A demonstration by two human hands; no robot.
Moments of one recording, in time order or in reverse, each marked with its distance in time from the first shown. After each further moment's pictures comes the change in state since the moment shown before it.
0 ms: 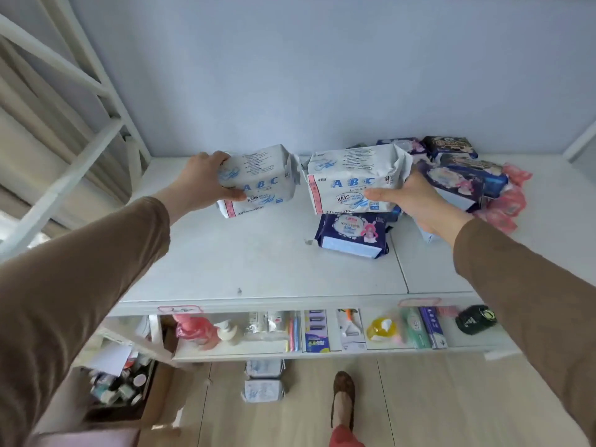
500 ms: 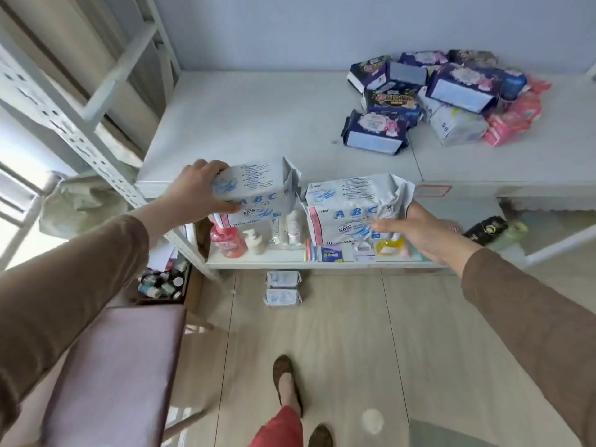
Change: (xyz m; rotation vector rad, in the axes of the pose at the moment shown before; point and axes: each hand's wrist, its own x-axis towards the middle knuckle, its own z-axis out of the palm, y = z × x) left_hand -0.283 -0.058 0.011 0.060 -0.149 -0.004; right_hand -0.258 0.080 0.107 0.068 -0.217 0.227
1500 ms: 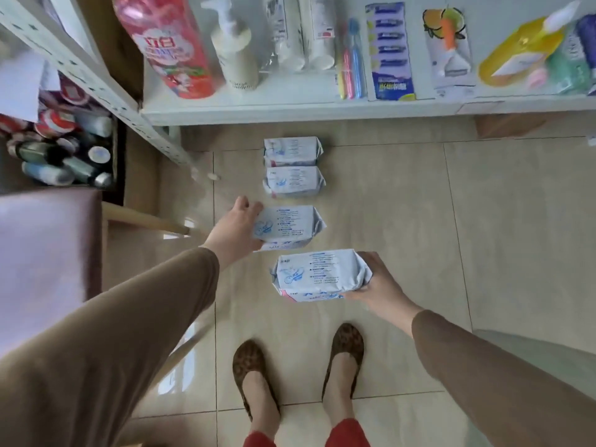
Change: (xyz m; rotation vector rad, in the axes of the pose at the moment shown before) left_hand -0.103 -0.211 0.593 -0.010 -0.431 -0.016; right_hand 0.031 0.562 0.296 -0.099 -0.036 0.324
